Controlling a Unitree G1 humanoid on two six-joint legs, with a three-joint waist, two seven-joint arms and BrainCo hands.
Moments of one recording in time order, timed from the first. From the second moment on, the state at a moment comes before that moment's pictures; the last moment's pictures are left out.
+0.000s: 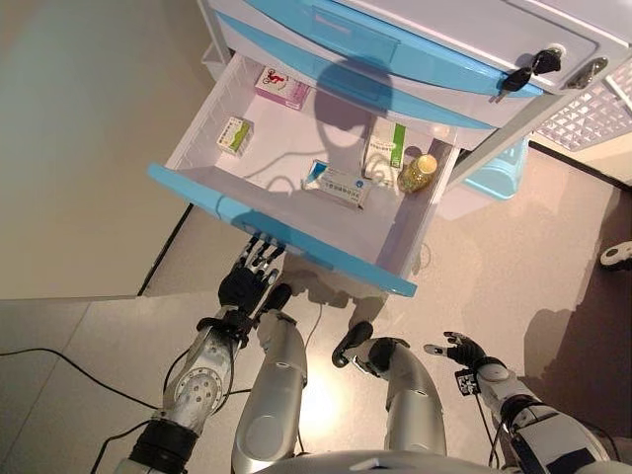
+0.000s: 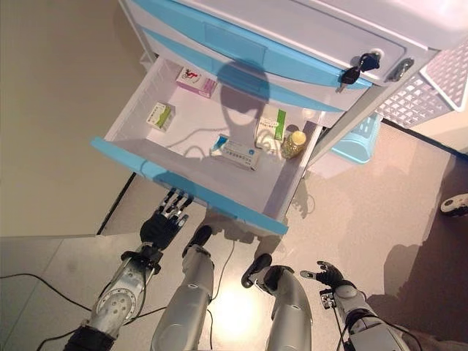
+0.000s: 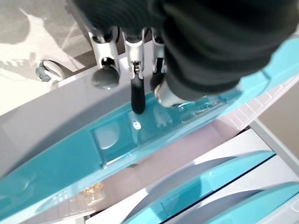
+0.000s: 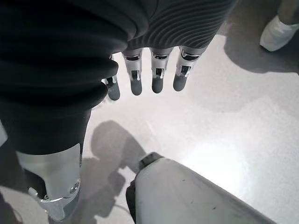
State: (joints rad) left arm 0.02 0.40 -0.28 0.02 -1.24 -0.06 -0.05; right arm -0.30 -0.37 0.24 1.27 0.19 -0.08 0.01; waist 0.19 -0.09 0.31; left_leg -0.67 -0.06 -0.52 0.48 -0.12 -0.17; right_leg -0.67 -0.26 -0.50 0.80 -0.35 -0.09
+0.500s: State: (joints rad) left arm 0.03 0.42 -0.30 0.01 -1.25 -0.05 -0.07; right arm -0.30 -0.37 0.24 1.27 0.19 -0.08 0.00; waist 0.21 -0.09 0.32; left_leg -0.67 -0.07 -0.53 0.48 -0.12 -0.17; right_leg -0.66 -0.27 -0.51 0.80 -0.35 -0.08
